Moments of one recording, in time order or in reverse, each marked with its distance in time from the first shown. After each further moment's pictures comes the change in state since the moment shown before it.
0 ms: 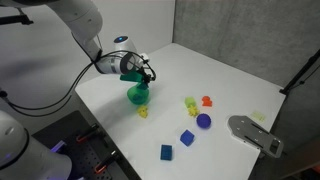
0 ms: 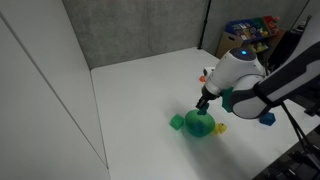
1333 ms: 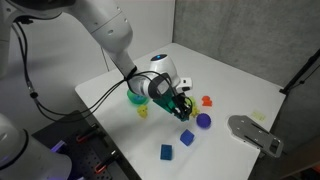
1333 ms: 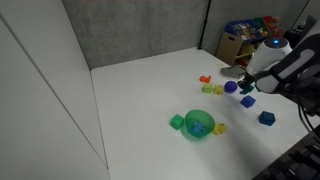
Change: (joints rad) arm -0.112 0.105 -0.389 0.010 0.023 -0.005 0.159
